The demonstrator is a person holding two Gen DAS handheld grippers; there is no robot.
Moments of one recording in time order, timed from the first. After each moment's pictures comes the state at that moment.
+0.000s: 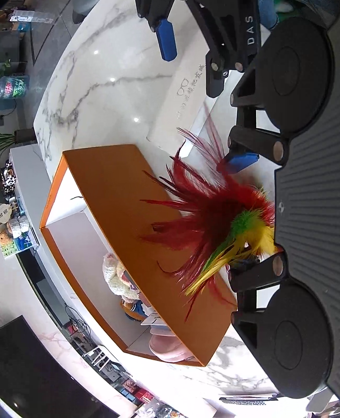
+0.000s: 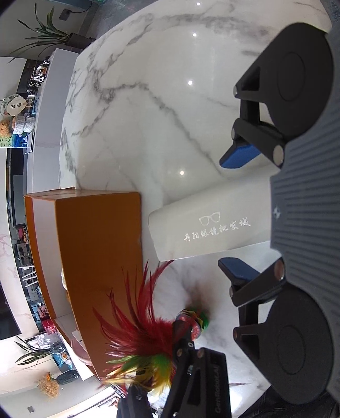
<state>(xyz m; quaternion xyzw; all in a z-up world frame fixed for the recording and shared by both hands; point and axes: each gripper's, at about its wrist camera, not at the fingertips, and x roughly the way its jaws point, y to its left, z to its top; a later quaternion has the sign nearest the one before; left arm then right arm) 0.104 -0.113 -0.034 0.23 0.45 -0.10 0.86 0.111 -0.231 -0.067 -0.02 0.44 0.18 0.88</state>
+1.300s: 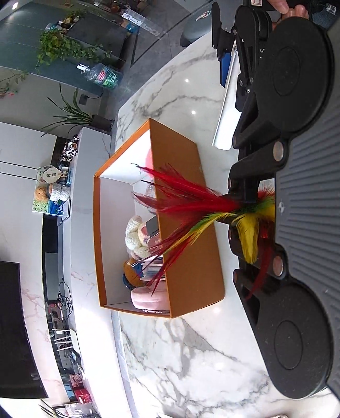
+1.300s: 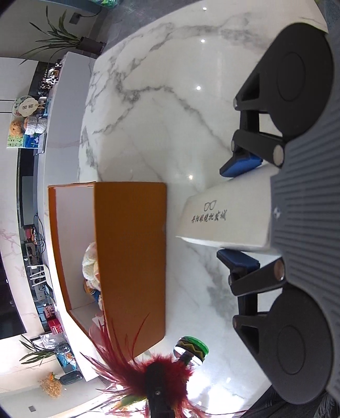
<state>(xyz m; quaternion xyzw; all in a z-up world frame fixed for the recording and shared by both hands) 0.090 -0.002 0.030 -0.02 0.39 -0.14 0.91 0.103 -0.208 -0.021 -0.03 0.42 0.17 0.89</state>
